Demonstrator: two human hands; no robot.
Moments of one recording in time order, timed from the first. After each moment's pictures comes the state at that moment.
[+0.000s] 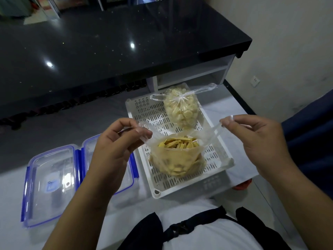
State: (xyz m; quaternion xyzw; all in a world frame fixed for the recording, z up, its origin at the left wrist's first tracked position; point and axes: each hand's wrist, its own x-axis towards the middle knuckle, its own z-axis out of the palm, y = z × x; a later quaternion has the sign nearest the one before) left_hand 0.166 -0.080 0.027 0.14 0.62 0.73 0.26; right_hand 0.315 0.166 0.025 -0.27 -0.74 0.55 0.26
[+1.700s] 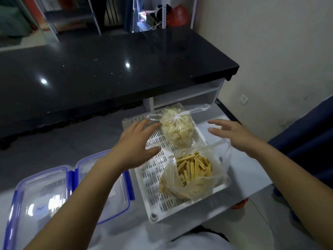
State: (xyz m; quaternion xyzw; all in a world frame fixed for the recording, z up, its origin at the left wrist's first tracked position) left_hand 0.091 -0.025 -0.005 0.44 0.87 0.15 0.17; right_hand 0.259 0.253 -0.020 -0.29 -0.83 0.48 0.00
